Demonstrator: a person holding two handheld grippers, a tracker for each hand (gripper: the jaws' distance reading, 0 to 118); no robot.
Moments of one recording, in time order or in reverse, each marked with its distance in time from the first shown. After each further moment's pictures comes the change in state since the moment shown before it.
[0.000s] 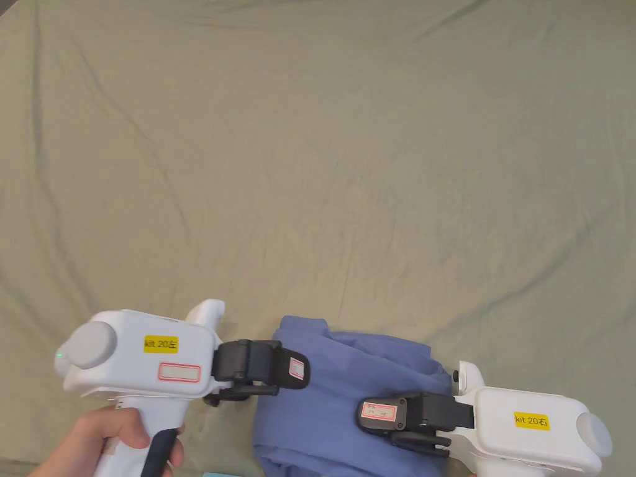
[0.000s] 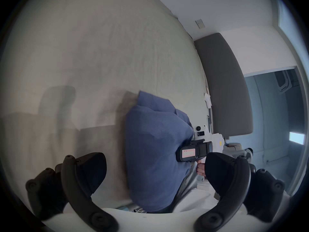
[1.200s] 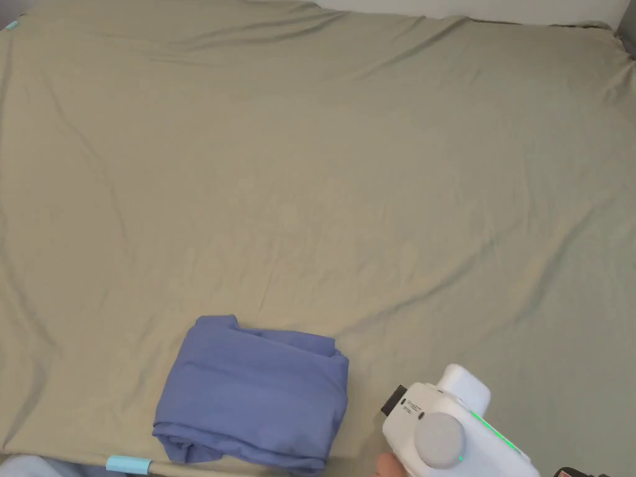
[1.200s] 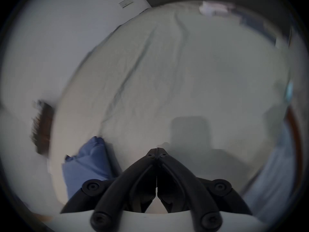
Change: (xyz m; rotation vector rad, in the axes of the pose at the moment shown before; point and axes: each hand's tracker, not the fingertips) left arm 0.278 -0.123 -0.279 0.083 0.942 -0.763; right arm -0.100 -0.158 0.236 0.705 -0.777 0.142
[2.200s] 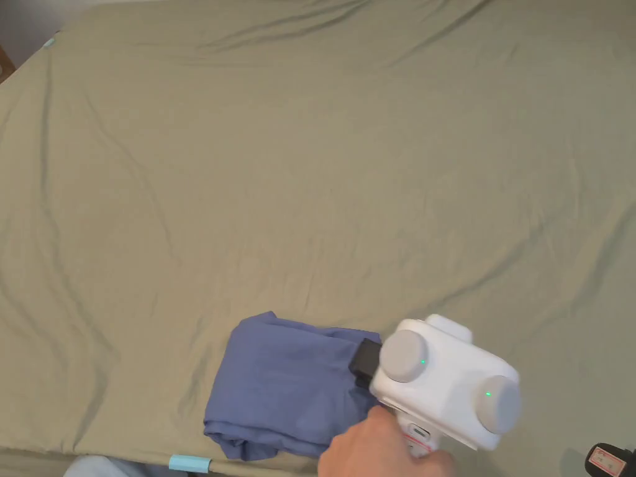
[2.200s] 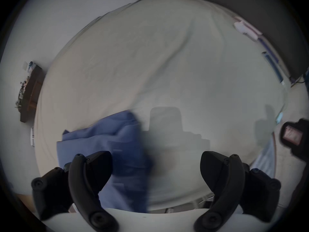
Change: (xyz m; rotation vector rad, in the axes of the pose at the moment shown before) left arm -0.067 0.017 0.008 -0.167 -0.095 0.135; right arm -0.001 0.004 -0.030 -0.022 0.017 -0.010
